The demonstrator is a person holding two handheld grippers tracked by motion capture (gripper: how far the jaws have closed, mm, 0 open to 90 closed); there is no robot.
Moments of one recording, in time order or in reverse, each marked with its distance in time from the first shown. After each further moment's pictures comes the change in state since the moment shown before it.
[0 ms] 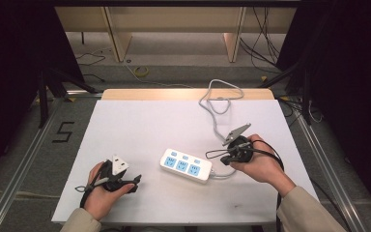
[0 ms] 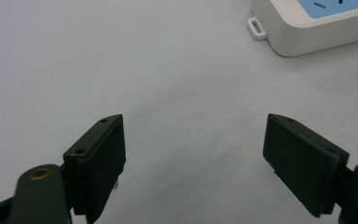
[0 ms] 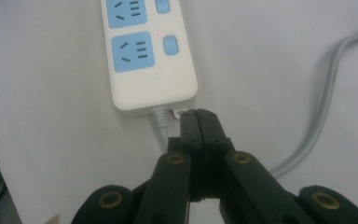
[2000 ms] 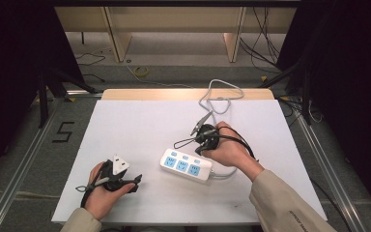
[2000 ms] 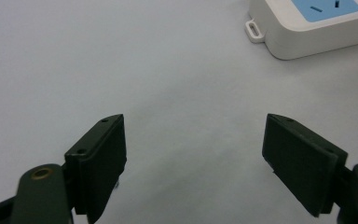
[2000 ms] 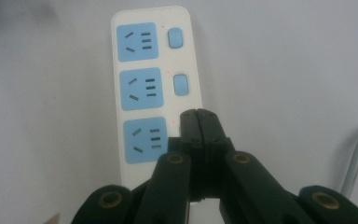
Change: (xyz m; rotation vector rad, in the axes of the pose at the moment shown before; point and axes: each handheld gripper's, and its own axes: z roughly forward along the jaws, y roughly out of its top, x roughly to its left) left arm -0.001 0.001 0.000 -0.004 -0.005 -0.003; right arm 0.012 0.080 0.035 0.065 0.014 -0.080
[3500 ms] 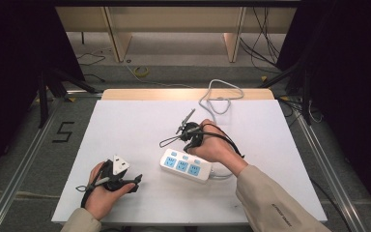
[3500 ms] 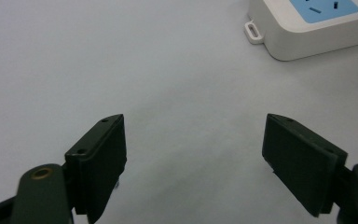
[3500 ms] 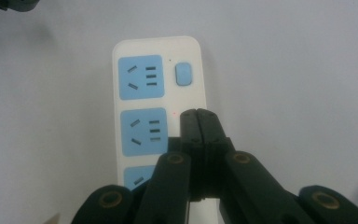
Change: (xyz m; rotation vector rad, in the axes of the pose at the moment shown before) left arm 0.000 0.000 0.000 -0.005 -0.002 0.004; right arm 0.005 0.035 0.025 0.031 0.008 -0.029
